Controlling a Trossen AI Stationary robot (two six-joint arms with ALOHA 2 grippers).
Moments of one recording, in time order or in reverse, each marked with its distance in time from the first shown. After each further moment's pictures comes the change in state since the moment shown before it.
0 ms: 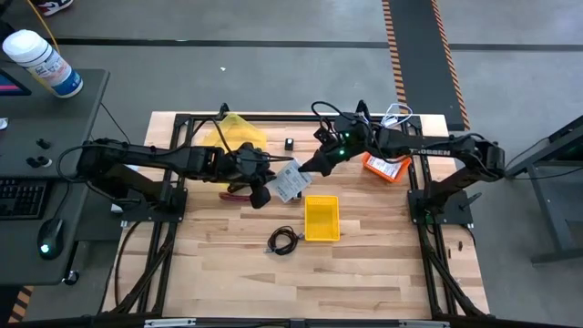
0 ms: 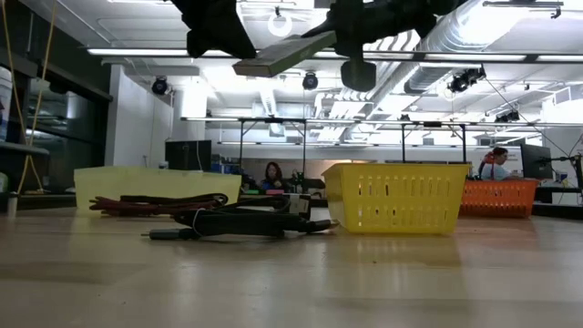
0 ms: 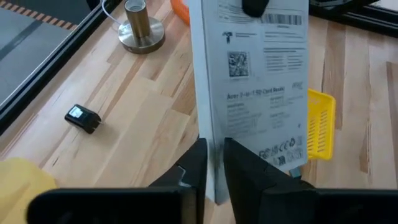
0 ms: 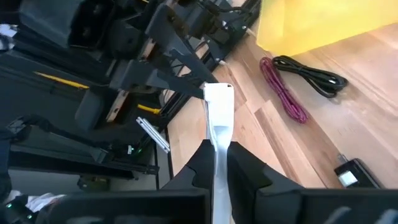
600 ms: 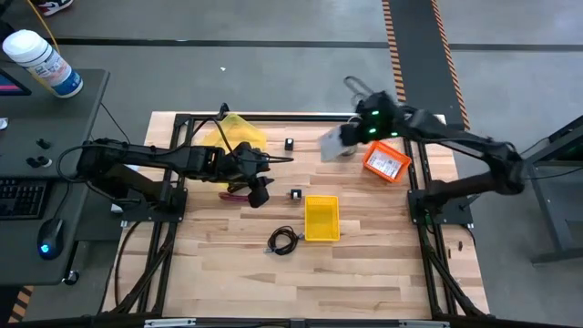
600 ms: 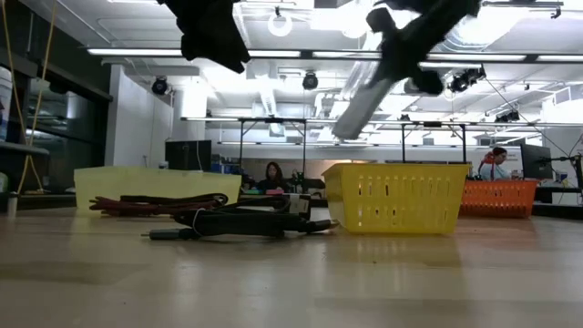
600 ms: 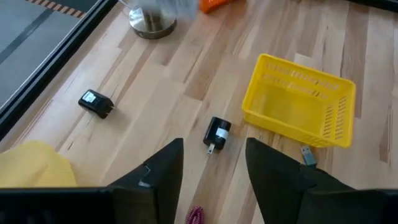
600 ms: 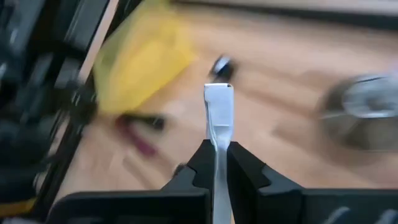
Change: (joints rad) left arm 0.001 0.000 0.000 -0.062 -0.023 -0.003; right arm -0.244 -0.240 0.000 -0.538 0.387 -0.030
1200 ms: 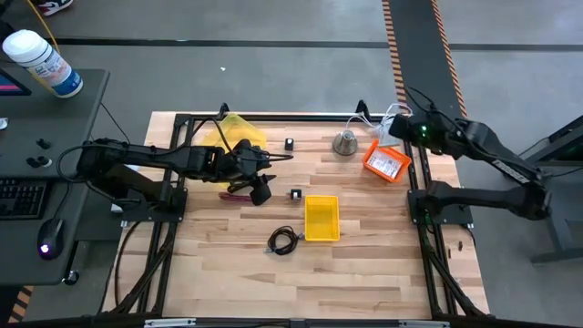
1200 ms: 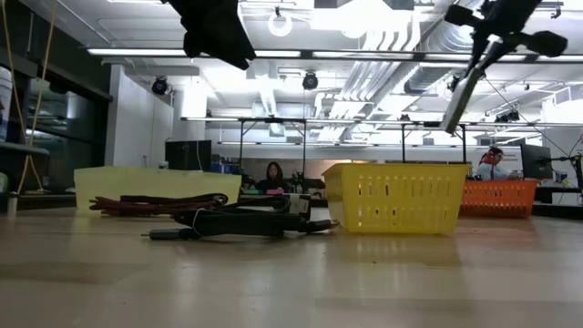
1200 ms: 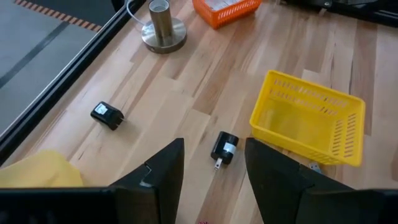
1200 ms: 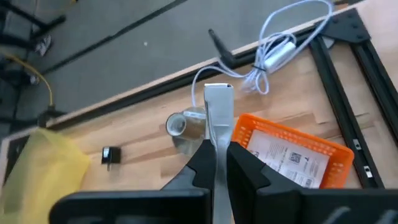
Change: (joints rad) left arm 0.000 0.000 0.000 0.041 -0.052 0.003; right arm 0.004 -0.388 -0.021 -0.534 0.551 0.440
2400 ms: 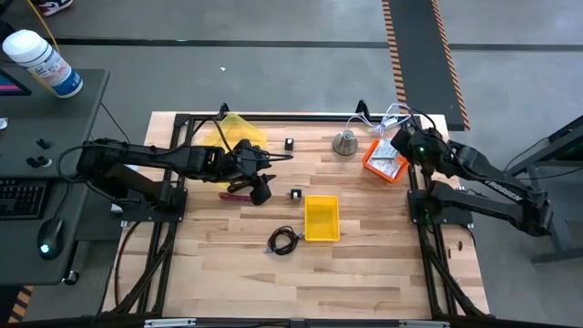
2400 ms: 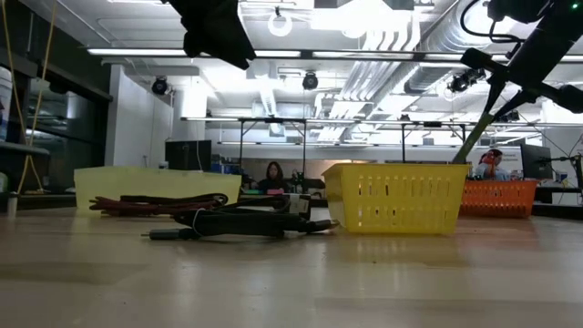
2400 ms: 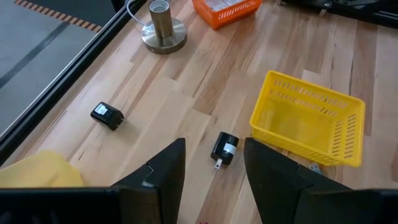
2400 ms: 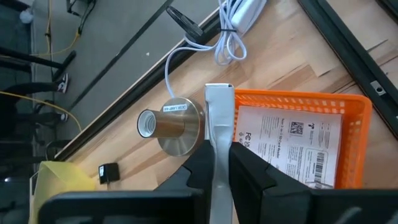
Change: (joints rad) left arm 0.000 0.000 0.000 0.002 -0.001 -0.004; right arm -0.044 -0.258 -0.433 0.229 -0.047 0.229
